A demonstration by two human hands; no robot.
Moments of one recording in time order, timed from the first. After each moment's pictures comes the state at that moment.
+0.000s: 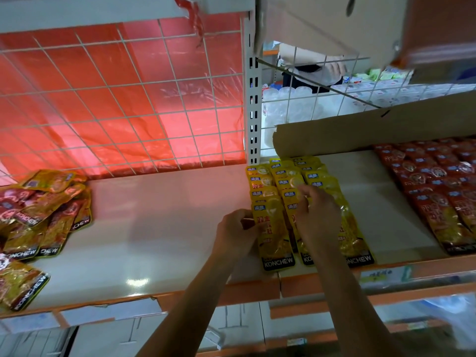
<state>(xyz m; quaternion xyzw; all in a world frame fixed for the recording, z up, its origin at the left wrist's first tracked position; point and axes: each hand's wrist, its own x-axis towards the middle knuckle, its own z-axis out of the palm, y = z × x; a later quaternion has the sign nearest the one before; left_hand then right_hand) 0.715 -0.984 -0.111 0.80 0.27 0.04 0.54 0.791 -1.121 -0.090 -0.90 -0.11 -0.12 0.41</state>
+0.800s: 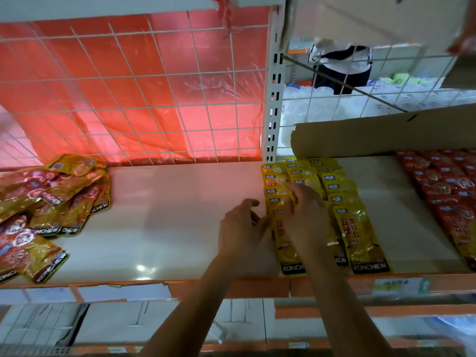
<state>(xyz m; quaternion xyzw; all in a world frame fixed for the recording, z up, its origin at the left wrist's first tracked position) 0.707 -0.982 -0.109 0.89 0.27 0.11 0.34 0.775 -1.088 -0.091 -0.90 -0.20 -0.11 0.37</state>
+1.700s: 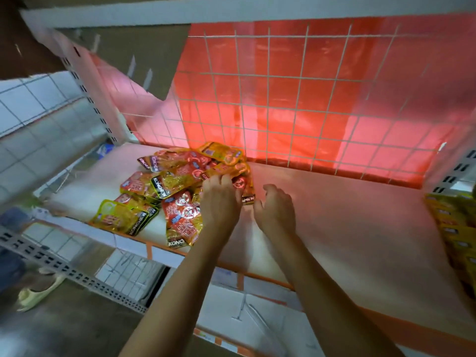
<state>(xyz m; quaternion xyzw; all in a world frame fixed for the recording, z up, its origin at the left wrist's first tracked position) 0.541 -0.695 -0.090 0.87 0.44 0.20 0.07 0.623 -0.776 -0.105 -0.89 -0.34 0.07 0.31</state>
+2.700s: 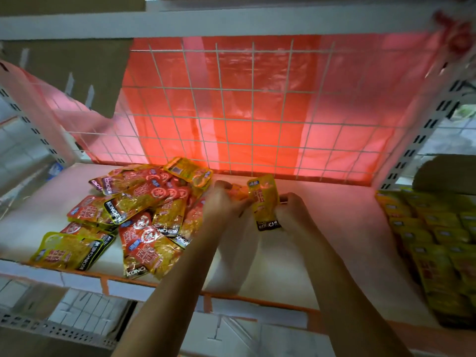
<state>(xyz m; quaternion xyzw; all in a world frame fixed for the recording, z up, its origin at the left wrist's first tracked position) 0.609 -0.710 -0.085 0.81 0.41 0.17 0.37 0.705 -0.830 -0.100 -0.82 -0.13 0.23 0.50</state>
